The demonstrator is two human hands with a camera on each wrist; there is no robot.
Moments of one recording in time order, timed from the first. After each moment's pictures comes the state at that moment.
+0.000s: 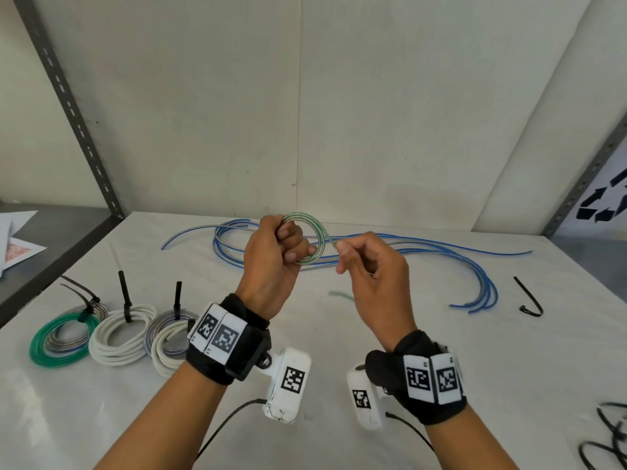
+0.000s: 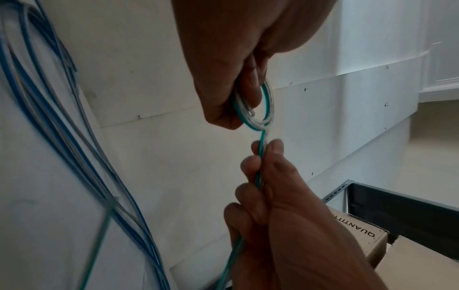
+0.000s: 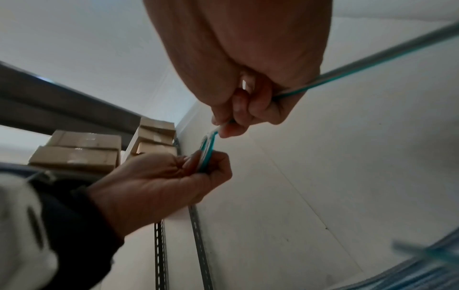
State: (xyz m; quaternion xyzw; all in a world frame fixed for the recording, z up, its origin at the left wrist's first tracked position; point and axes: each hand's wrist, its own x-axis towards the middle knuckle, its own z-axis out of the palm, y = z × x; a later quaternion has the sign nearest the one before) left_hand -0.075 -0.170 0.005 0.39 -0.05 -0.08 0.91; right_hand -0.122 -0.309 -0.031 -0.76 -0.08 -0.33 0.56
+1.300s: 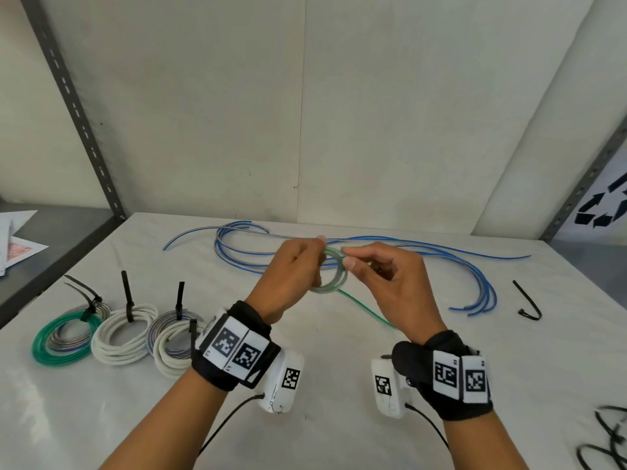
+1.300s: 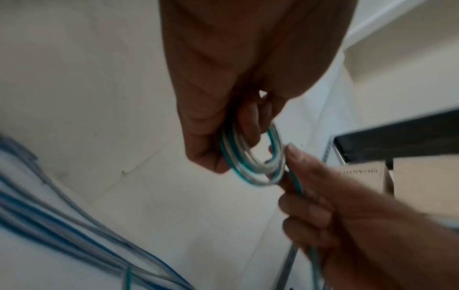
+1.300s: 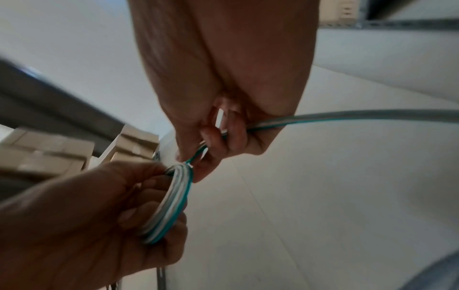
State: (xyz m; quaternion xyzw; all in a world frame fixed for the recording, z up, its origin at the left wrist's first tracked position) left_hand -0.082 -0.168 -0.011 0.73 -0.18 -0.04 0.66; right_hand -0.126 -0.341 -0.026 -0.79 -0.12 -0.25 0.55
